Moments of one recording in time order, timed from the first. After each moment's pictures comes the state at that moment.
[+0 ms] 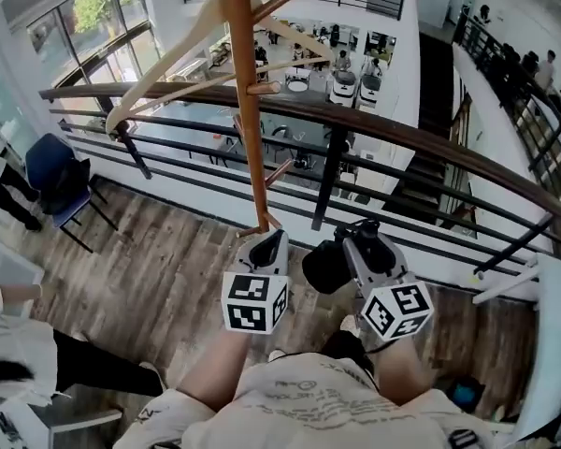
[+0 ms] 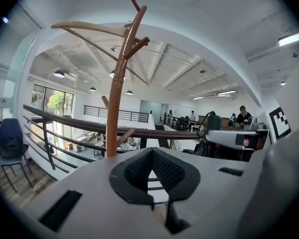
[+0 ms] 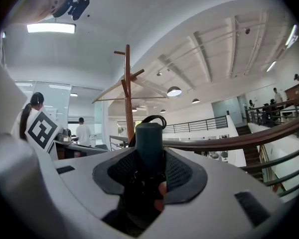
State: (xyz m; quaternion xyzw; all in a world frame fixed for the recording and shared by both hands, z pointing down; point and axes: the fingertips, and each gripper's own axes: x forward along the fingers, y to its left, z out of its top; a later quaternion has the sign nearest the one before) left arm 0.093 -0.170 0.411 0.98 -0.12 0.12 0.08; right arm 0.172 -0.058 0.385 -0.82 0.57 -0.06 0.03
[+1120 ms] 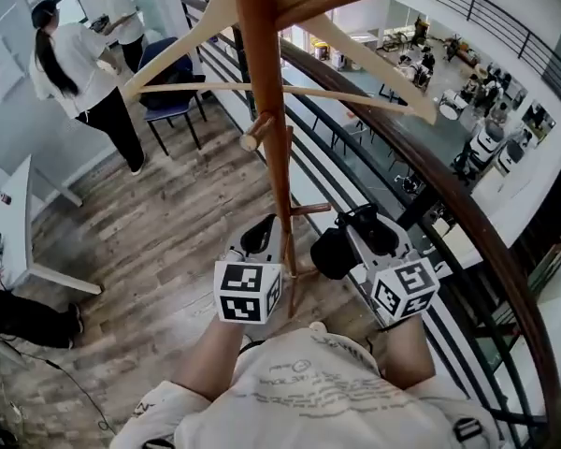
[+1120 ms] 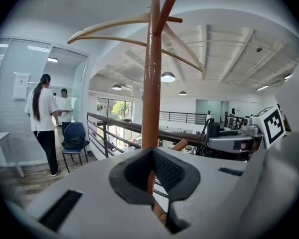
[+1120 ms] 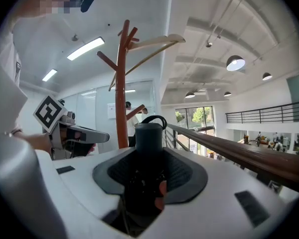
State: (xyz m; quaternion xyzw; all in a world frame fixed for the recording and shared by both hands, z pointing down) left arm 0.178 -0.273 0.425 0.87 -0.47 0.12 0.09; right arm 0.328 -0.243 0.429 -0.53 0.84 -0.07 -0.05
